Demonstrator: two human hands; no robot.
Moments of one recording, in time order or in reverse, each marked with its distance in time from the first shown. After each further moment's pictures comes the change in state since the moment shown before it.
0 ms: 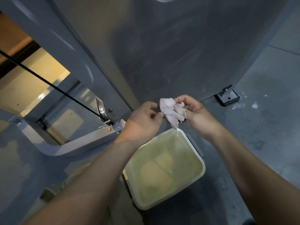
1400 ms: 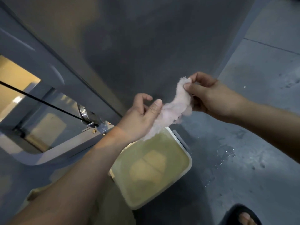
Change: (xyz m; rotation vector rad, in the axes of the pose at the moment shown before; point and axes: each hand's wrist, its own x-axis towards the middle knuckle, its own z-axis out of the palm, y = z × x) left_hand 0.005 0.017 0.016 -0.197 -0.161 0.081; right_hand -0.025 -0.076 -0.042 -0.169 0.201 0.150
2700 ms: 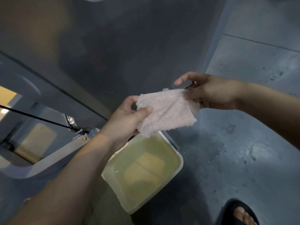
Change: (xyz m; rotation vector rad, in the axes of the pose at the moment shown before) left_hand 0.003 0.023 0.012 -0.487 -0.096 -0.199; right_hand 0.005 -0.005 -0.058 -0.097 -0.221 0.184
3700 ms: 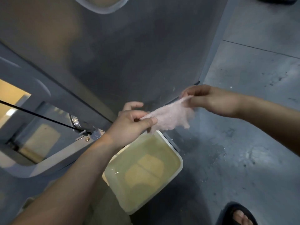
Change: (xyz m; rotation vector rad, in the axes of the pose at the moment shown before) left_hand -0.007 -0.007 -0.010 0.561 0.017 0.147; right_hand -0.018 0.007 0.005 -0.461 0.048 -0.219
